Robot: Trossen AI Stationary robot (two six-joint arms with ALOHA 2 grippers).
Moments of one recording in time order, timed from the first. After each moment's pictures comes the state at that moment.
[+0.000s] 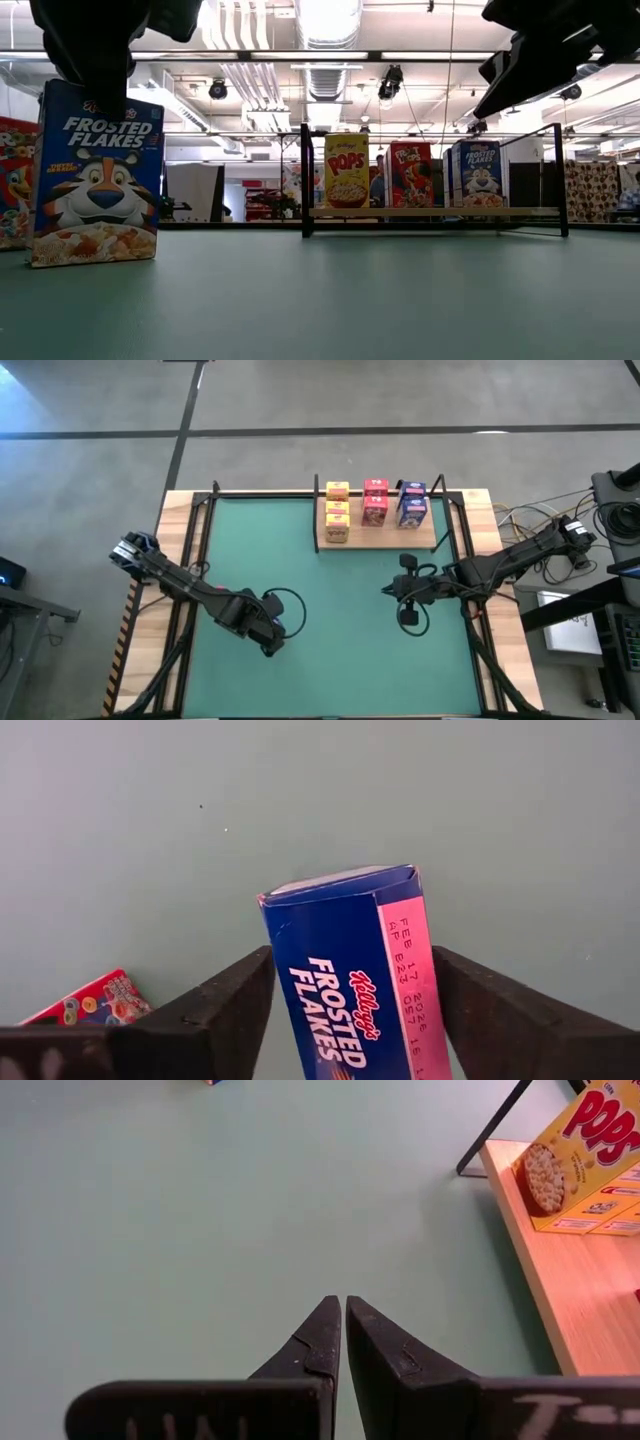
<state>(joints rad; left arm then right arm) -0.49 1.60 1.23 -1.04 -0.19 -1.11 0.33 1.04 0.66 -0.38 0.34 0.17</state>
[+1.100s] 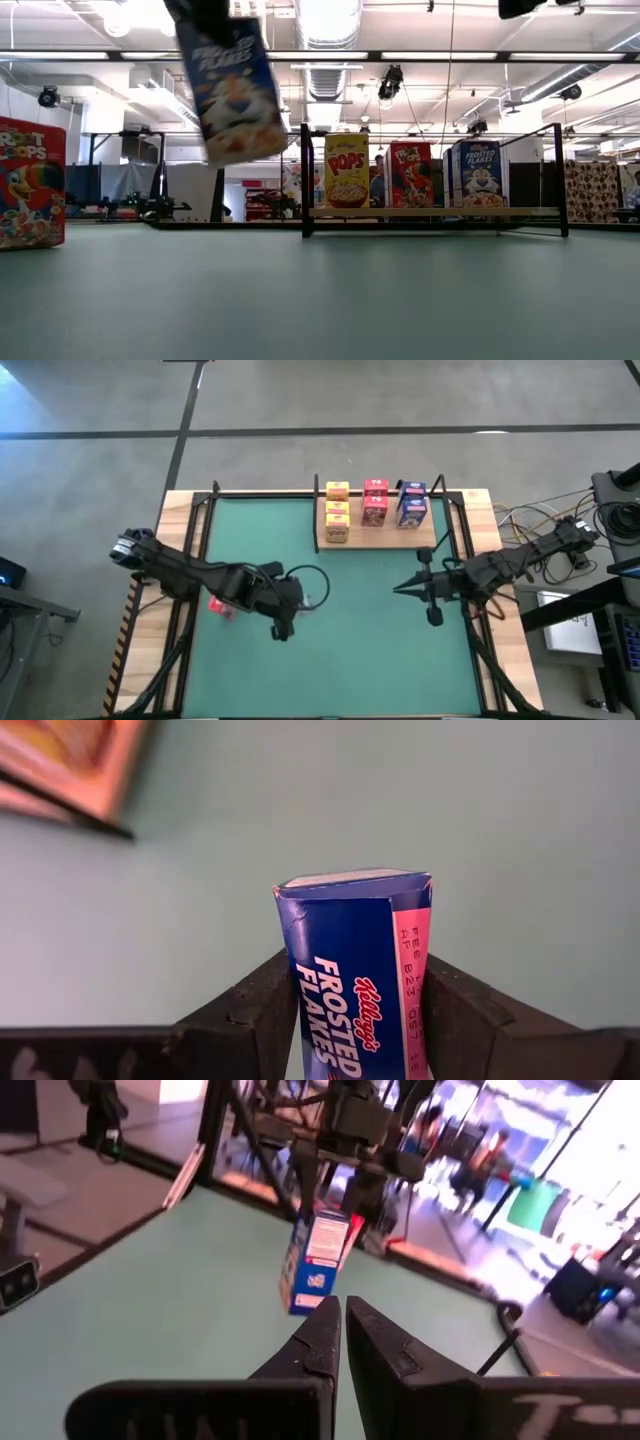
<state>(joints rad) -0.36 1.58 1.45 -1.00 -0.31 -0.52 0.39 0.70 0.54 0.02 0.25 -0.30</state>
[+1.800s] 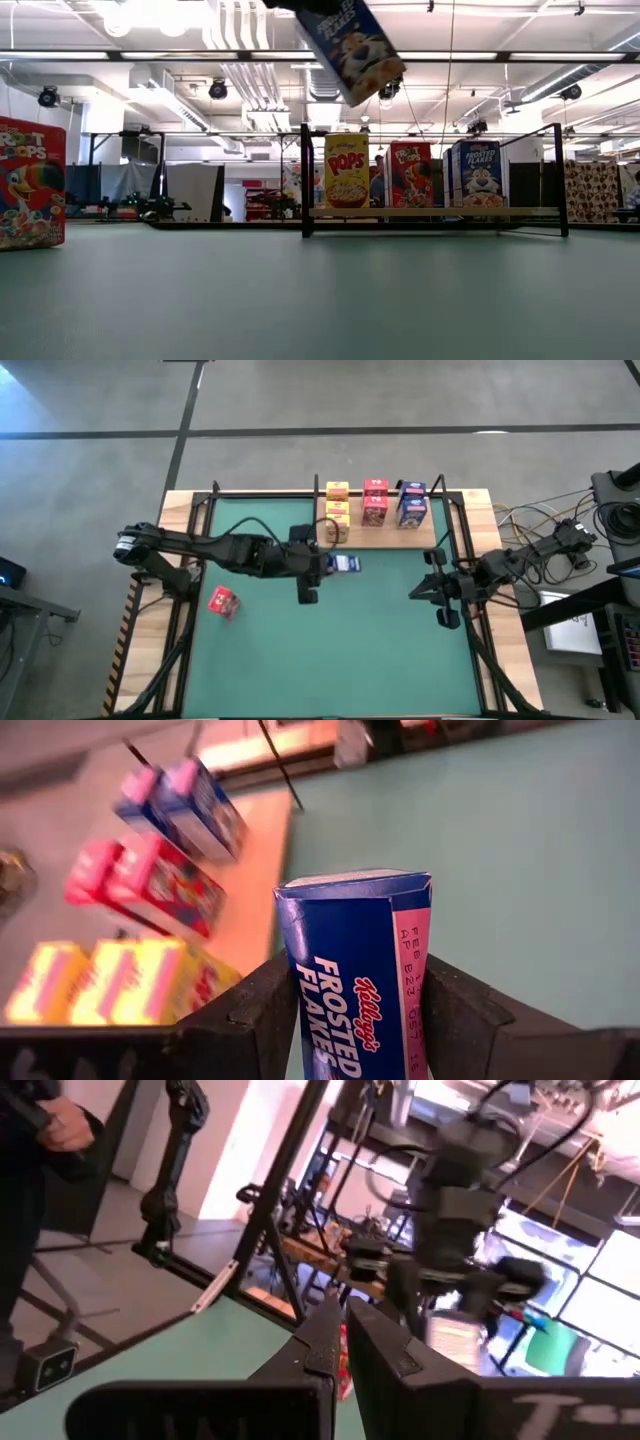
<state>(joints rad) -0.14 1.58 1.52 -0.60 -0.36 0.08 0.39 0.53 0.38 0.33 0.06 -0.45</state>
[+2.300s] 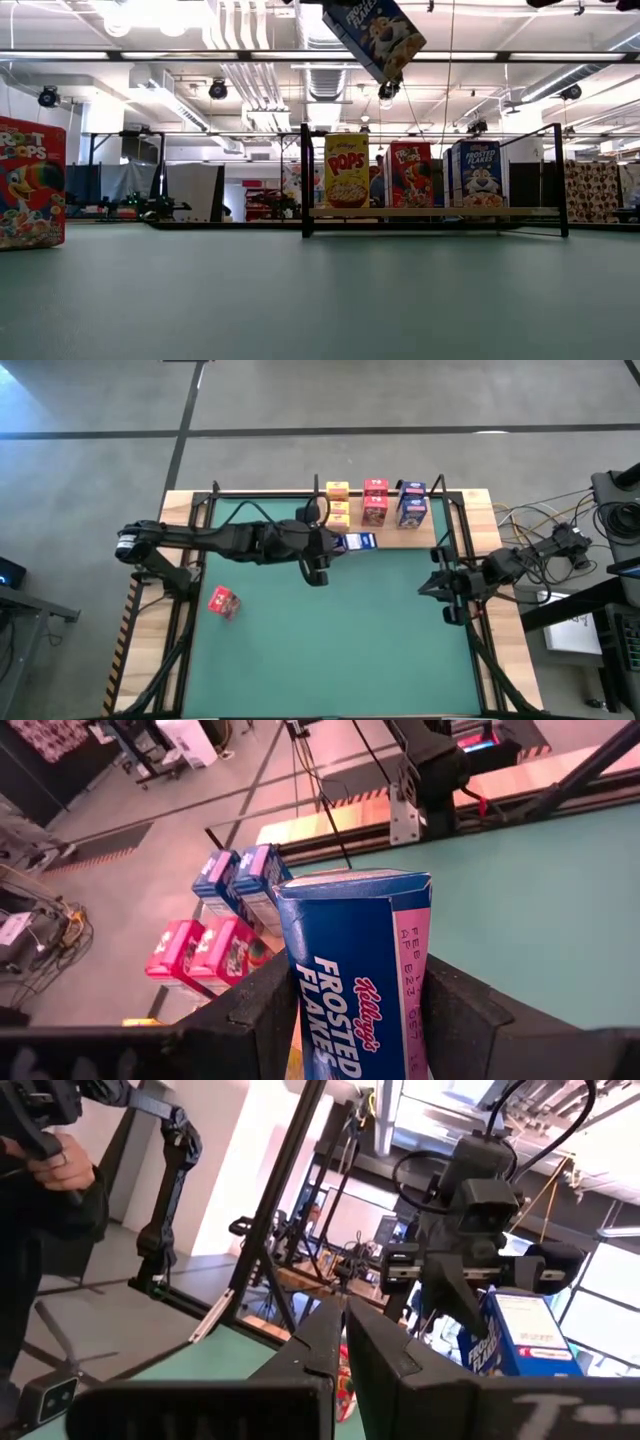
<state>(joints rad) -0.05 1.58 1.52 -0.37 -0.35 0.23 0.39 0.35 0.28 0.40 0.05 -0.41</state>
